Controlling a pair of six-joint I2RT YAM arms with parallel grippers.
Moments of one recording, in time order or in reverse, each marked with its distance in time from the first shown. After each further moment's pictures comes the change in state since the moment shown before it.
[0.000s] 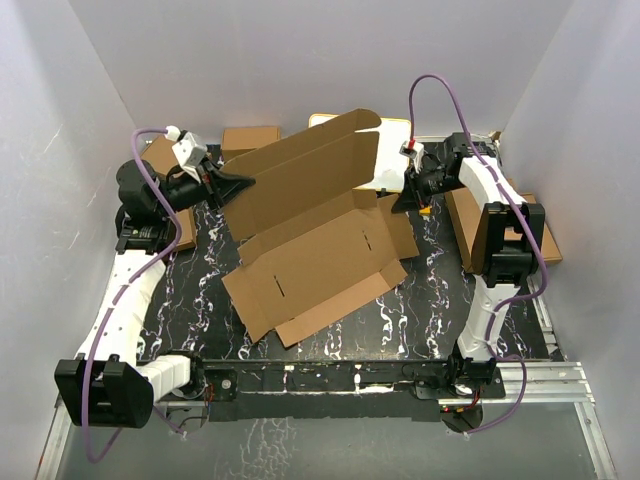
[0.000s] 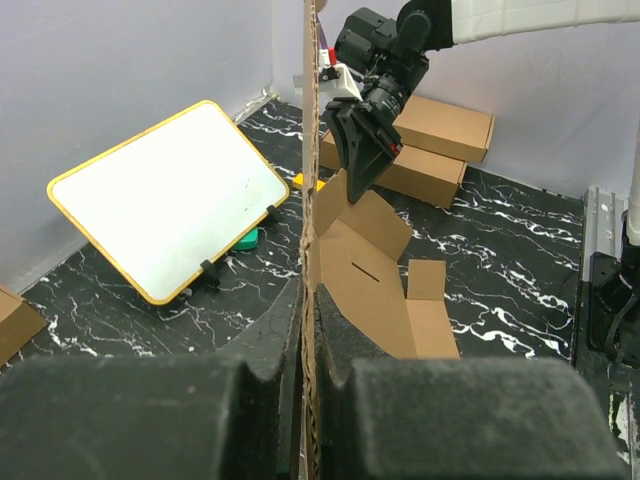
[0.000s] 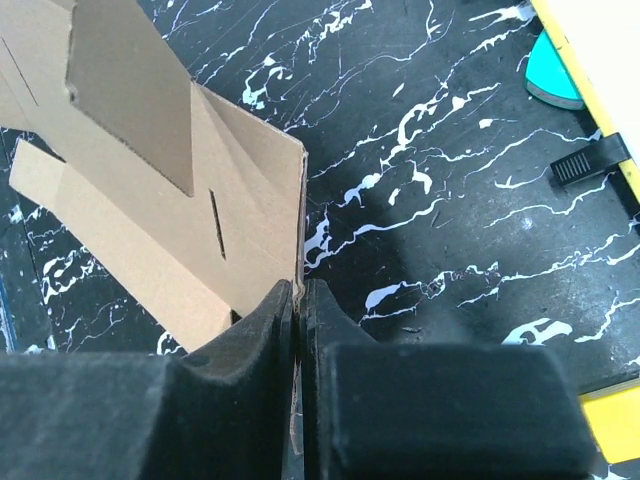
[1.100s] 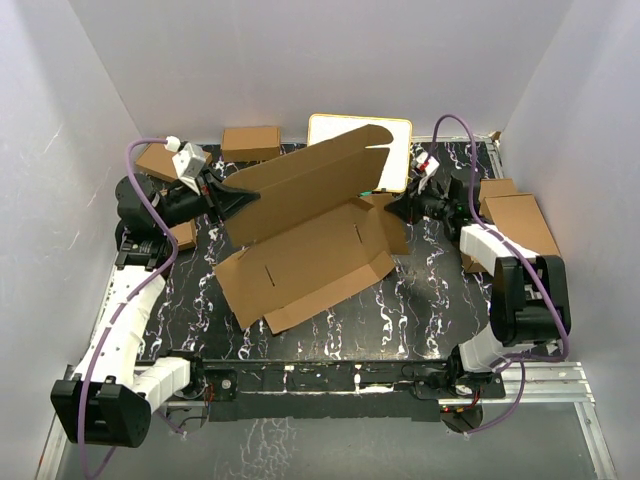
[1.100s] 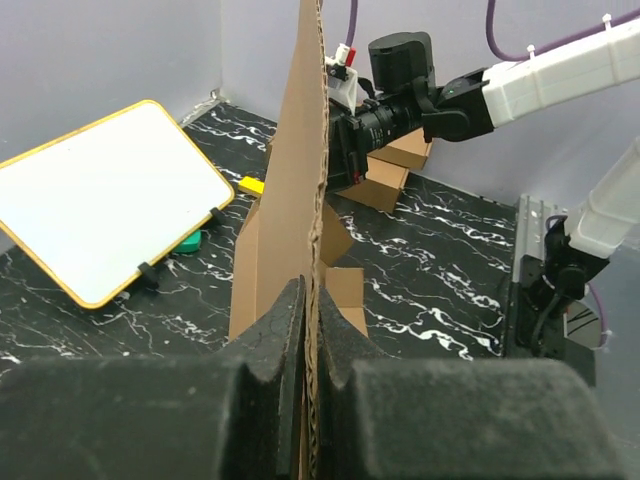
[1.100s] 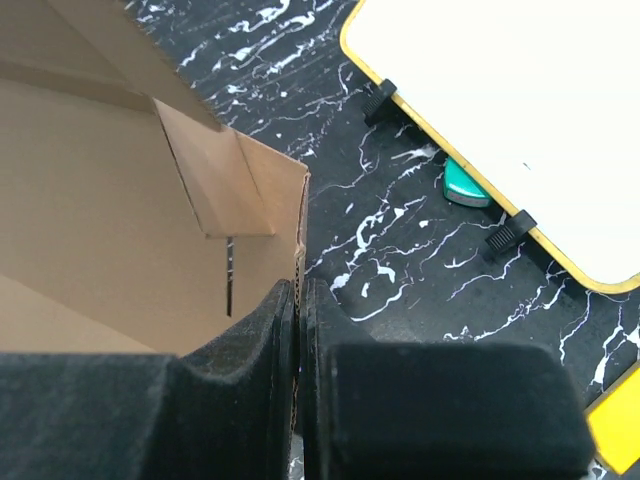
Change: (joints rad) left arm -0.033 -0.092 -0.060 0.027 0.043 -0.125; right arm 0.061 -0.442 -0.782 1.232 0.131 0.609
